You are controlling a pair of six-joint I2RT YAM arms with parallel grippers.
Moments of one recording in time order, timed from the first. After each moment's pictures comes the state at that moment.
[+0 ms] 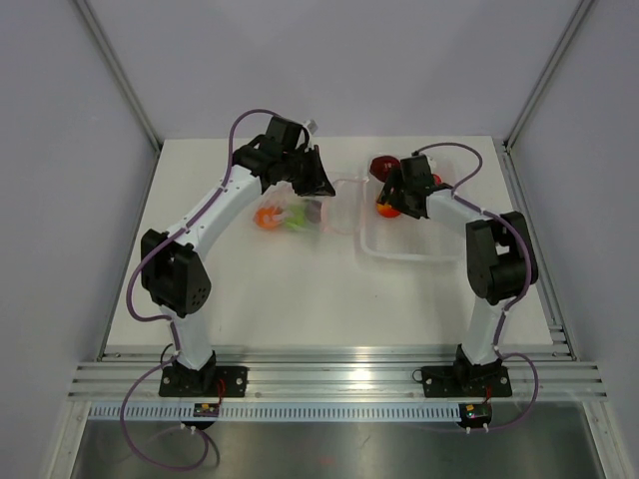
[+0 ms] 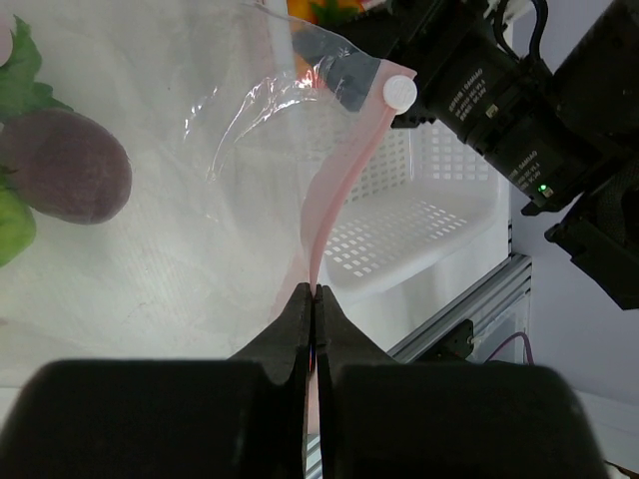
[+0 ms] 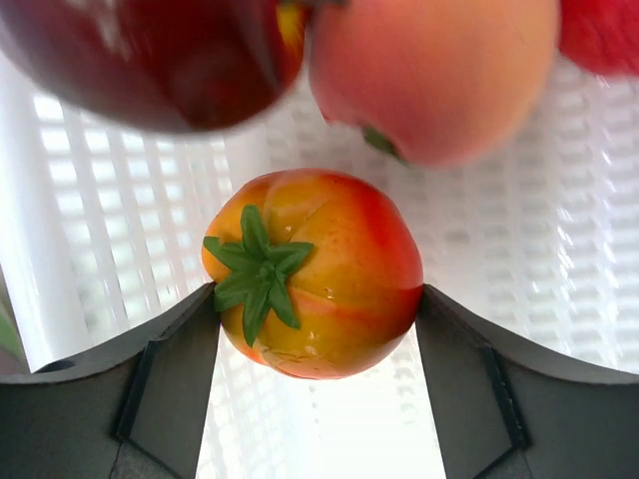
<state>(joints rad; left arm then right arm) -0.49 1.85 1.80 -0.71 0.38 -0.62 0.27 1.95 1.34 -0.19 0.09 0.58</state>
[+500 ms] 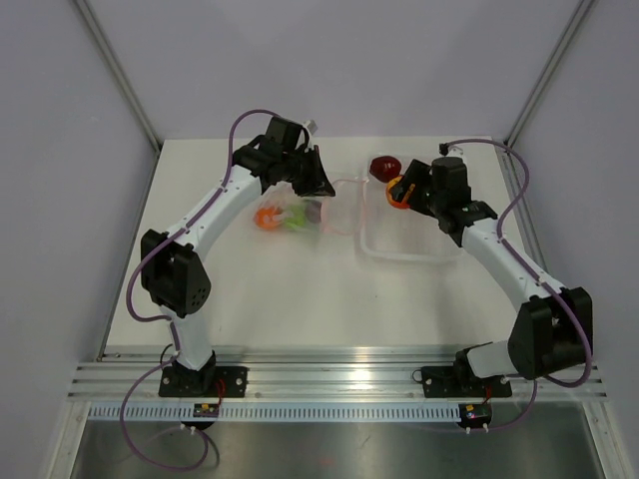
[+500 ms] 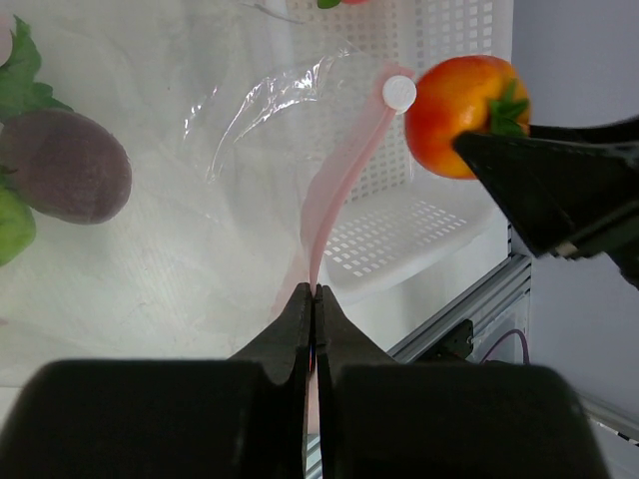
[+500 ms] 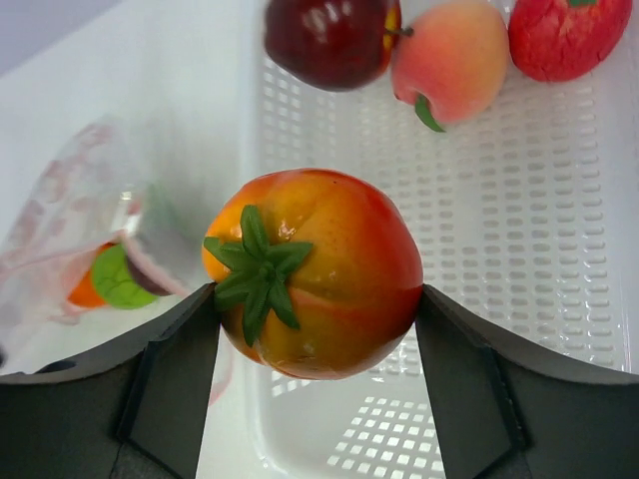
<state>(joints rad) -0.49 1.85 1.80 -0.71 0.38 -0.62 0.27 1.44 1.09 -0.23 0.05 0.59</state>
